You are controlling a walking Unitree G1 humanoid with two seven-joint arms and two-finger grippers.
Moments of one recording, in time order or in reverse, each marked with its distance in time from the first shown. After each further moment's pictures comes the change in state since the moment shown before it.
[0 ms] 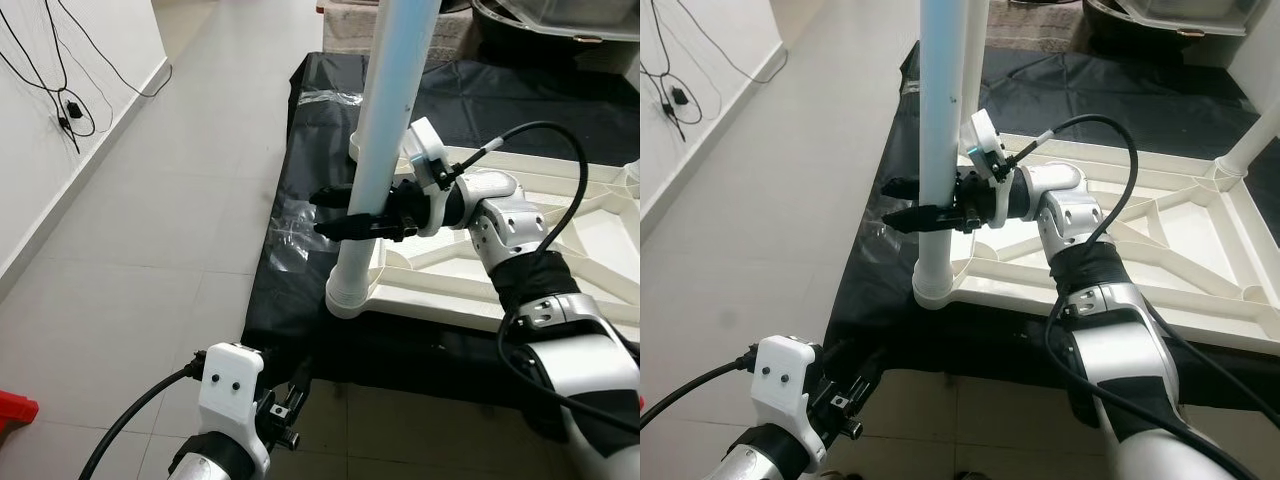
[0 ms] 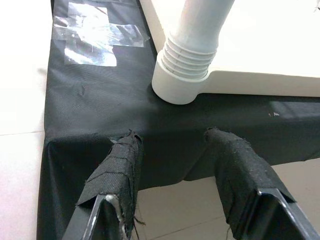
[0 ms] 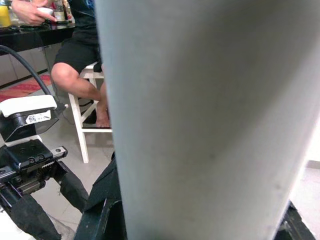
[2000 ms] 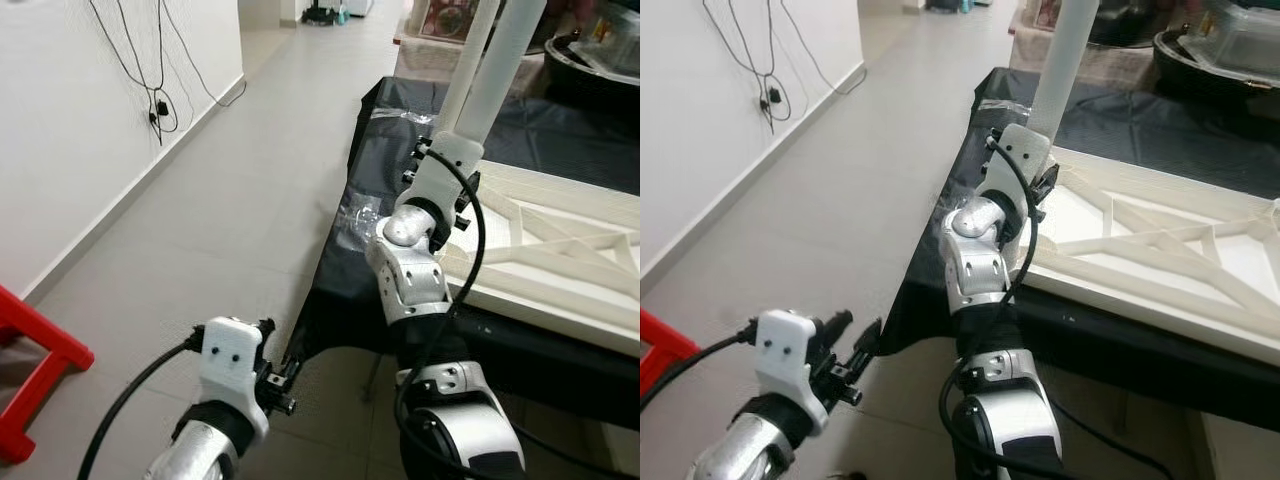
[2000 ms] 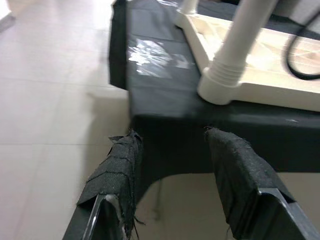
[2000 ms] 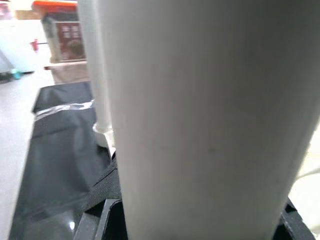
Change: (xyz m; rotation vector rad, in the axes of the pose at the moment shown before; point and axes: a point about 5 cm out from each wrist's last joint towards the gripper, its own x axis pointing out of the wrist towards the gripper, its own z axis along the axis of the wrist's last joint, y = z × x) left arm 0.020 0.002 0.011 0.028 -0.092 -0.019; right arm 0.018 -0.010 -0.023 0.115 0.024 -2.436
